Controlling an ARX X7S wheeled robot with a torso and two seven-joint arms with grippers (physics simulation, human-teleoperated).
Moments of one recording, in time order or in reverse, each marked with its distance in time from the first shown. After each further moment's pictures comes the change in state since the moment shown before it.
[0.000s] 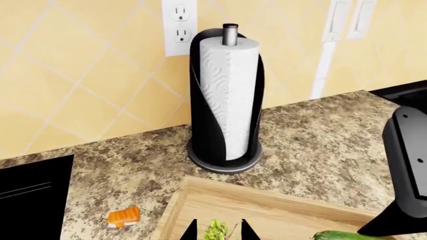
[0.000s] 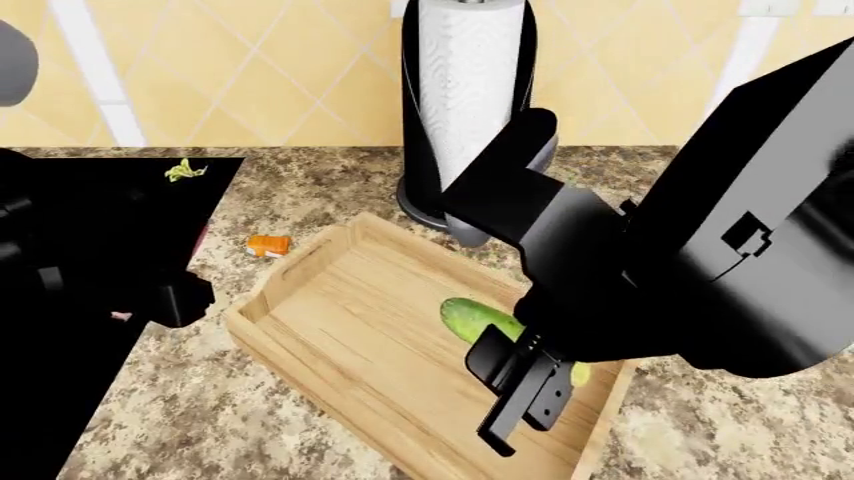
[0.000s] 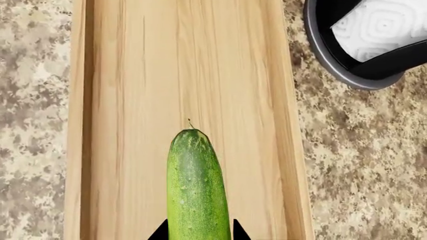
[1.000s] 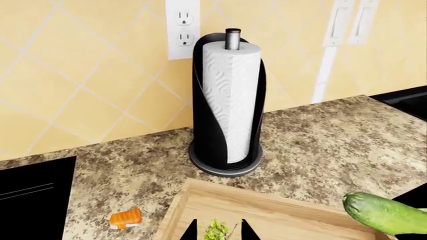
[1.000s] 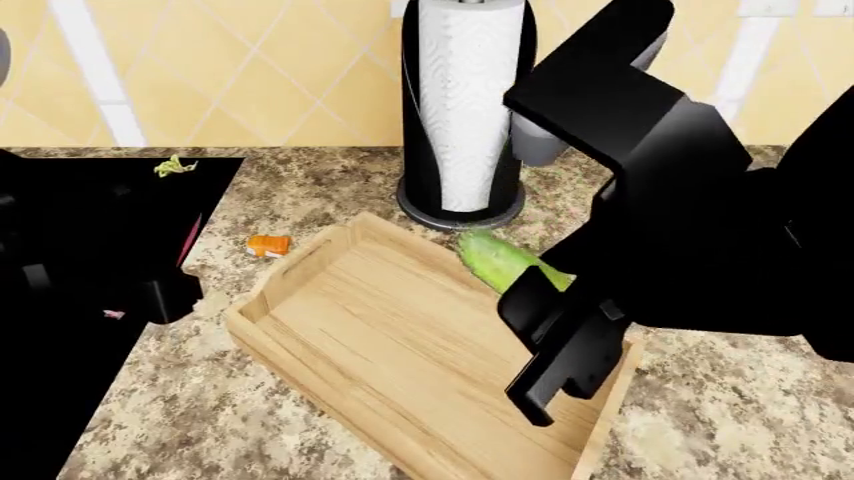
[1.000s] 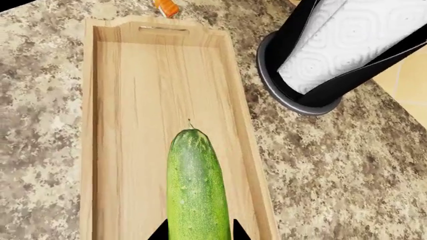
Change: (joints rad) left arm -0.007 -0.022 0.001 0.004 0.001 0.011 0.014; right arm 0.135 0.126 0.084 -0.080 0.114 -0.065 0.064
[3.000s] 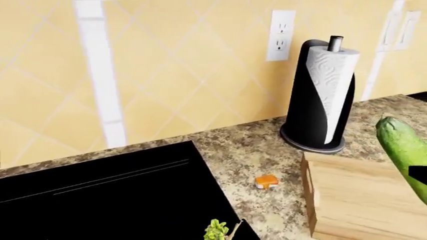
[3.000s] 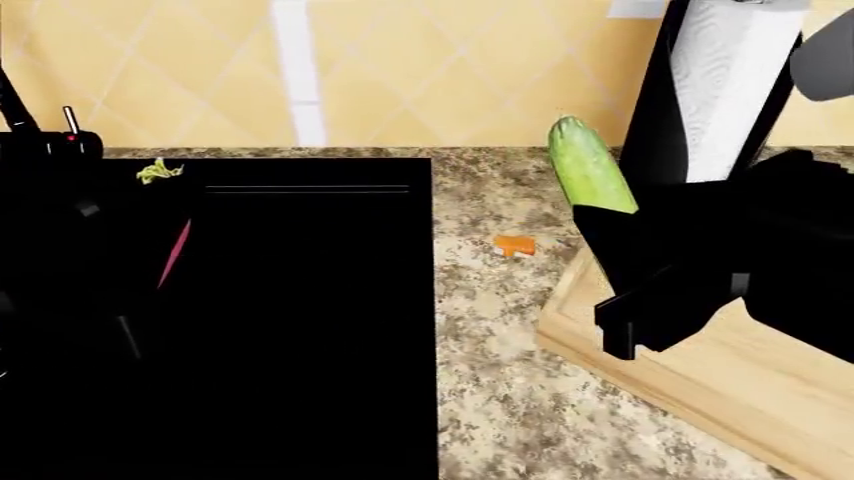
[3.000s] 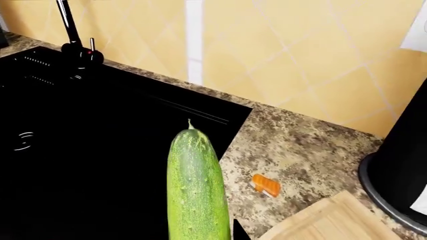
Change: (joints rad) left arm -0.026 -0.061 -0.009 0.069 -0.024 0.048 0.027; right arm -0.282 0.439 0.349 -0.399 -0.230 -0.451 -0.129
